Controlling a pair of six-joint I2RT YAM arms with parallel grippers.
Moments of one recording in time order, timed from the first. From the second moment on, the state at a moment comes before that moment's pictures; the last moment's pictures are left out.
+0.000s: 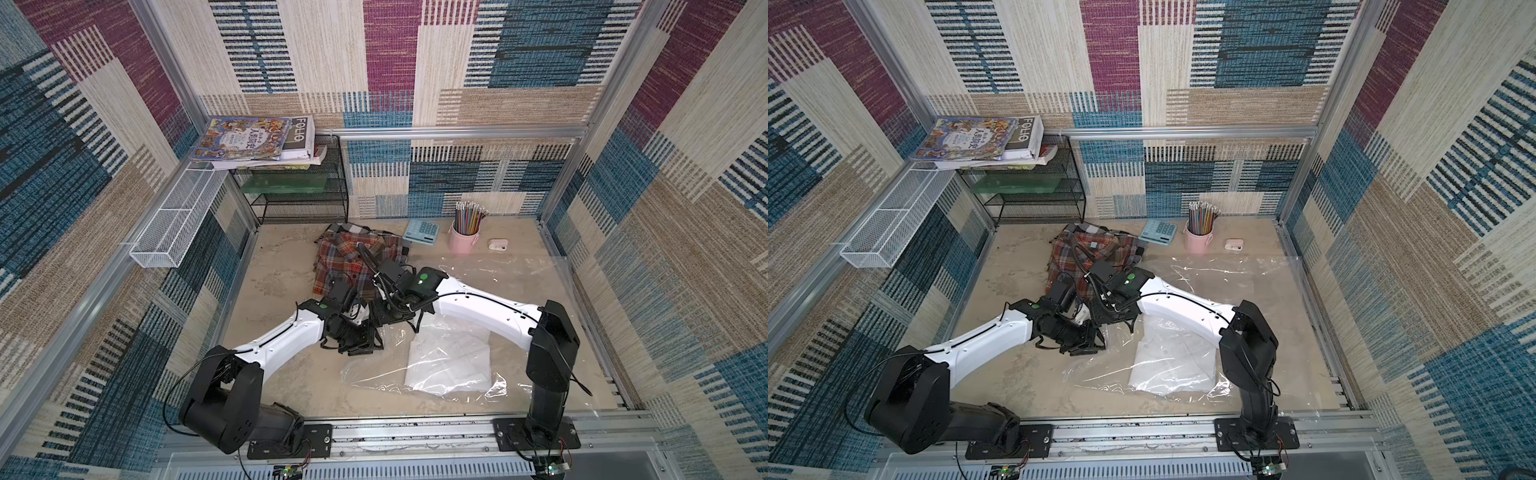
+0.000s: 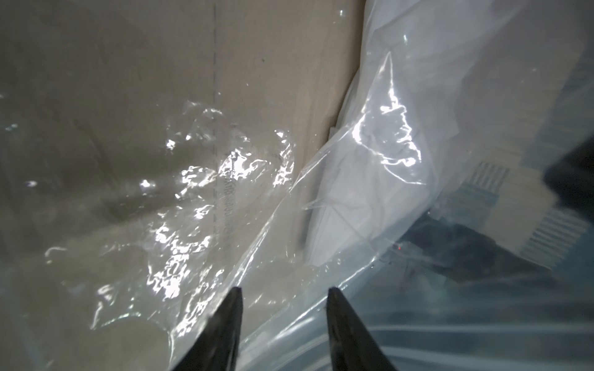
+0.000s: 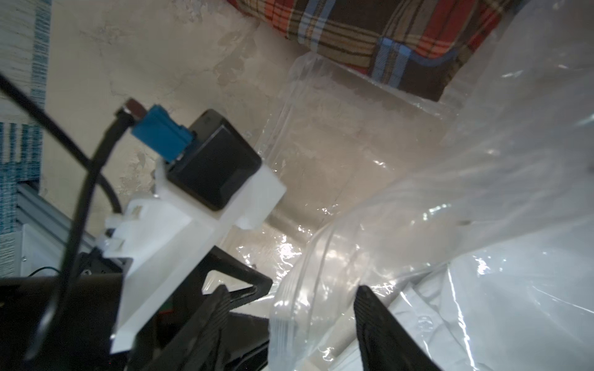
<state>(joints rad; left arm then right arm) -0.44 1.41 0.82 -0.65 0.63 -0.56 0.99 1.88 1.64 -0.91 0.02 0.60</state>
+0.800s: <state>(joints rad) -0.44 1.47 0.89 -0.61 0.61 -0.52 0.95 1.85 1.70 -1.09 0.10 0.59</state>
